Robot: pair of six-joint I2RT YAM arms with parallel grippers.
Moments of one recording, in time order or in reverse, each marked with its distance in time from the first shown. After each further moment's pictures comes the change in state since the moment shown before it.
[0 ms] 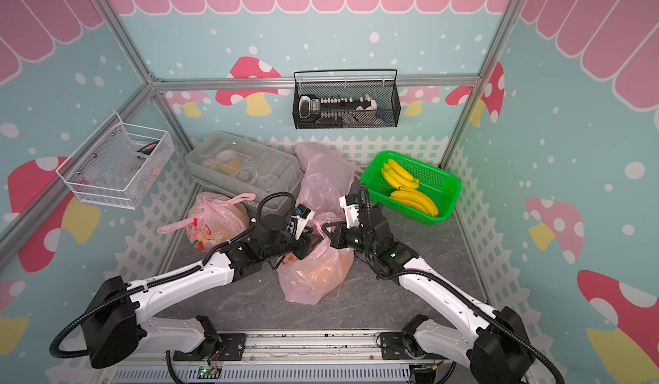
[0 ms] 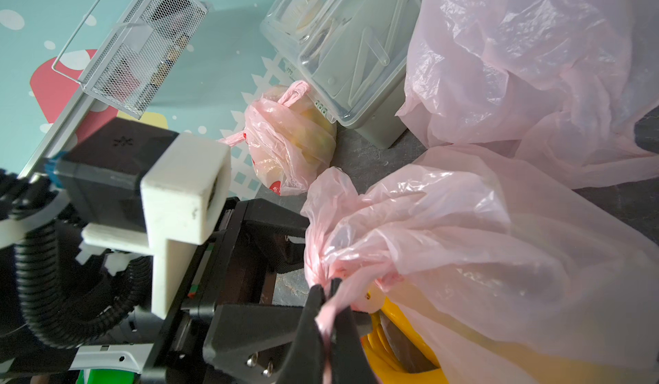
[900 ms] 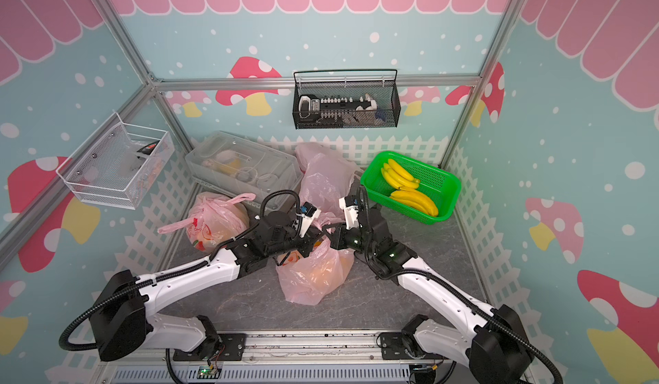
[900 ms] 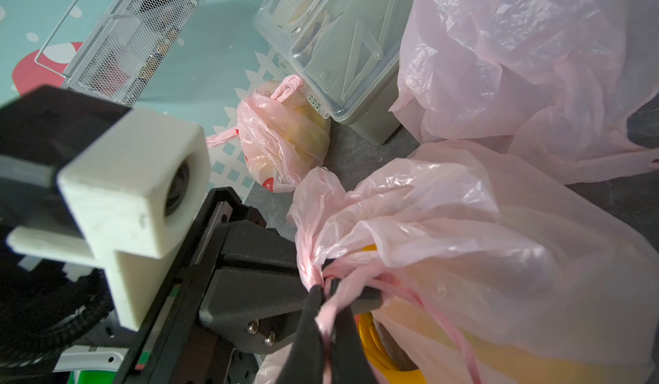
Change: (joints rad) left arm 0.002 0.053 0.035 0.051 0.063 0.035; right arm -0.001 0.008 -0.011 -0.002 0.011 -0.015
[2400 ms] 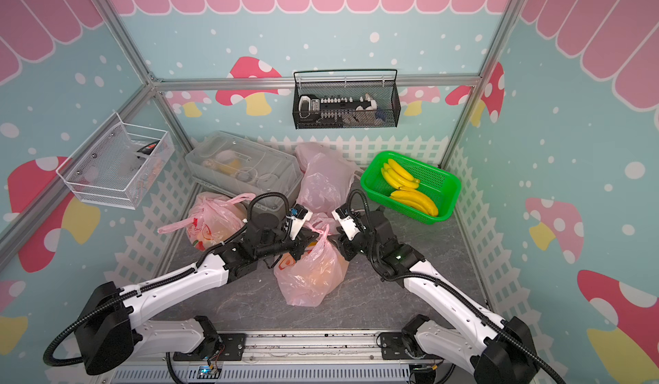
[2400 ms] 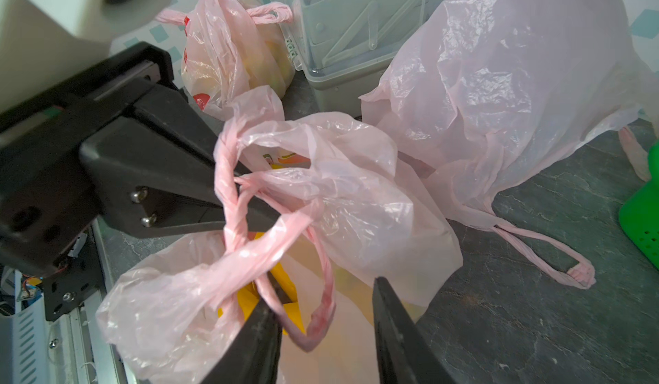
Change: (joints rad) left arm 0.038 -0.101 -0.071 -0.007 0.076 0.009; right arm -0.011 -0.057 0.014 -0.205 0.062 -0.629
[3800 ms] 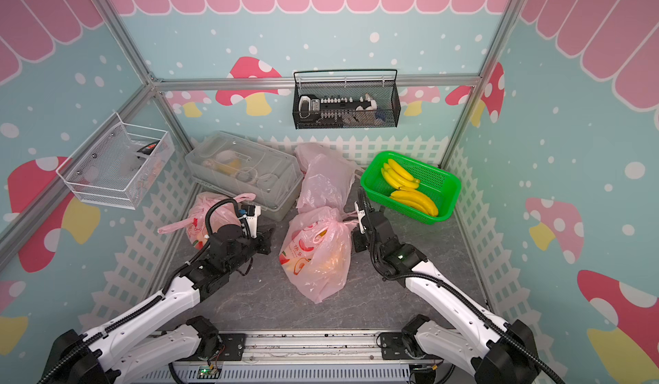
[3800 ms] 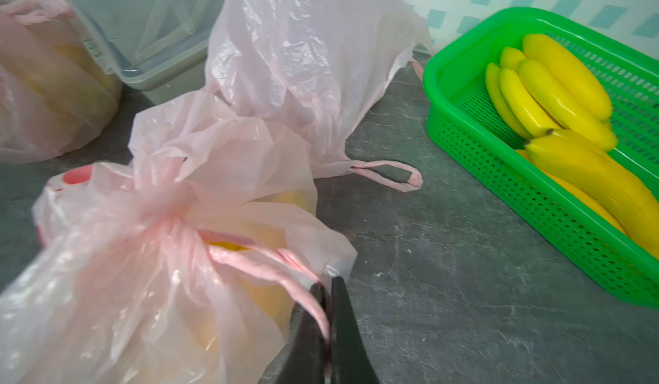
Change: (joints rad) left arm 0.211 -0.307 -0.256 -0.023 -0.297 -0.269; right arm -0.013 -0.016 0.012 -0.131 0.490 0.159
